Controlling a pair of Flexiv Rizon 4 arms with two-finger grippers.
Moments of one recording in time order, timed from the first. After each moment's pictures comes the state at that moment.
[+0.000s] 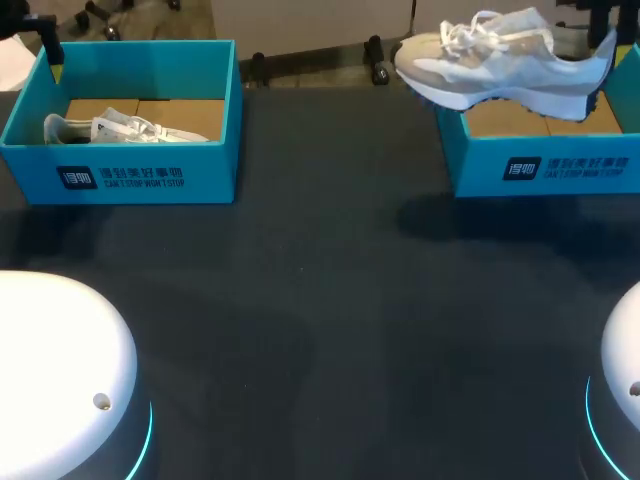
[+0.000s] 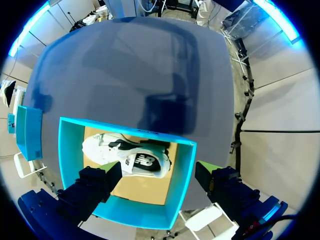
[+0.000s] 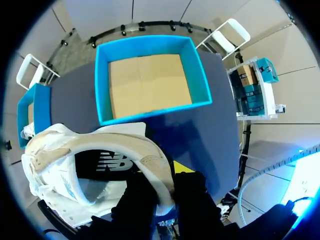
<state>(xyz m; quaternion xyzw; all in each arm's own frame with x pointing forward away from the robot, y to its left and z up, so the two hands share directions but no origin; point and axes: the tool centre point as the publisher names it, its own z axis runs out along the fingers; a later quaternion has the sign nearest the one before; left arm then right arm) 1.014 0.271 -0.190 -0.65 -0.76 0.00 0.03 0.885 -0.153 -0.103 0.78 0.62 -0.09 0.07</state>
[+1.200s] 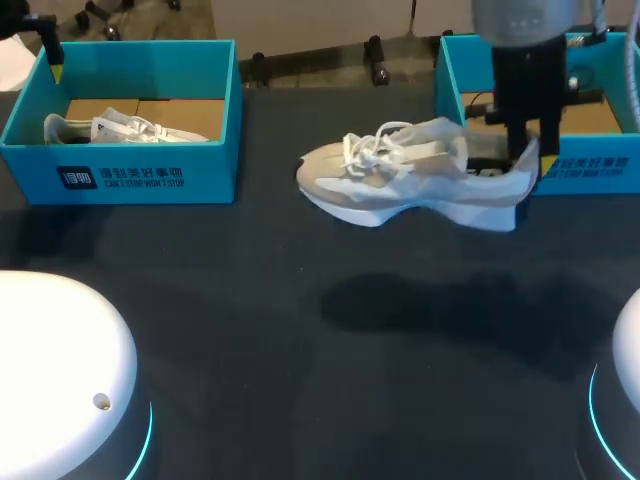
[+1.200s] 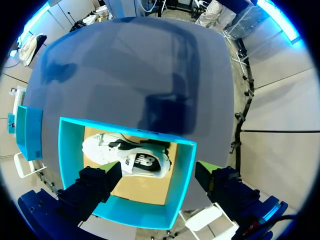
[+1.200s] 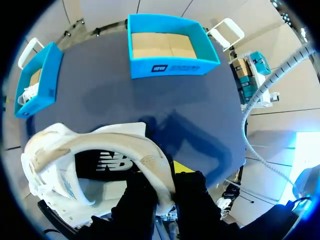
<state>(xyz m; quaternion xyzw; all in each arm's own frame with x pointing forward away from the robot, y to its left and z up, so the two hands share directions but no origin) 1.014 0.271 -0.190 -0.65 -0.76 0.00 0.03 0.713 -0.018 -0.128 0.77 0.62 -0.10 0.10</state>
